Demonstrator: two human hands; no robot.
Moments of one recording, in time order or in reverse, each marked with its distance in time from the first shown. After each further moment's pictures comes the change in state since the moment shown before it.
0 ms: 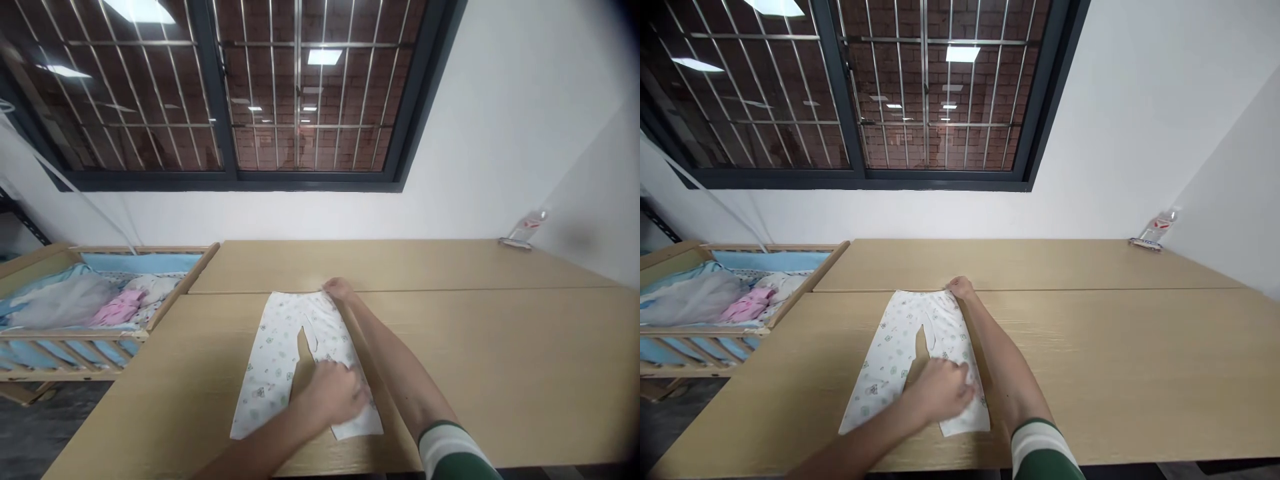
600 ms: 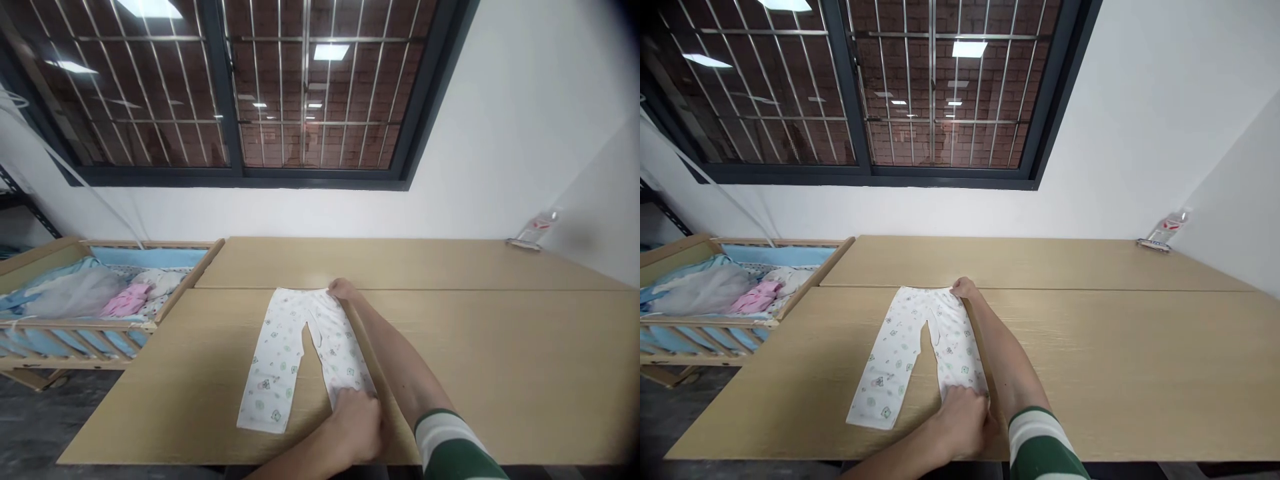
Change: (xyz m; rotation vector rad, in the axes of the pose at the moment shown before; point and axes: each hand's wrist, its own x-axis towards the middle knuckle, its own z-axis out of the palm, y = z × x) left_hand -0.010 0.044 0.037 -0.154 -0.196 -0.035; right_hand -0.001 -0.011 -0.004 -0.152 -0.099 0.057
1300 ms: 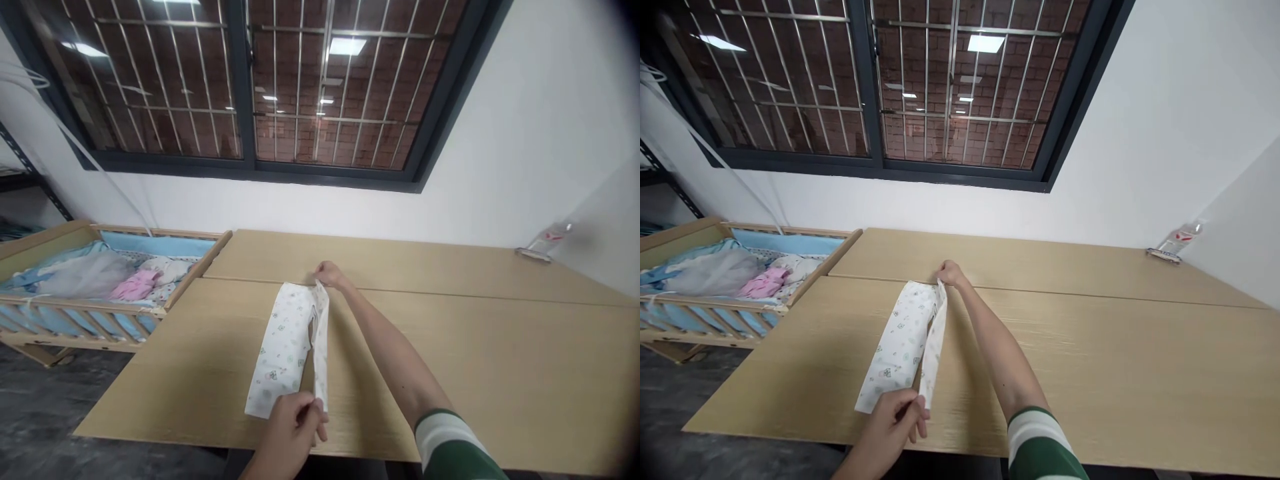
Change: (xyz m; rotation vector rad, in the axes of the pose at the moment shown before) left_hand -0.120 -0.072 0.002 -1.094 0.498 -0.192; right_hand -0.009 -0.094 0.007 0.181 -0.017 -0.081
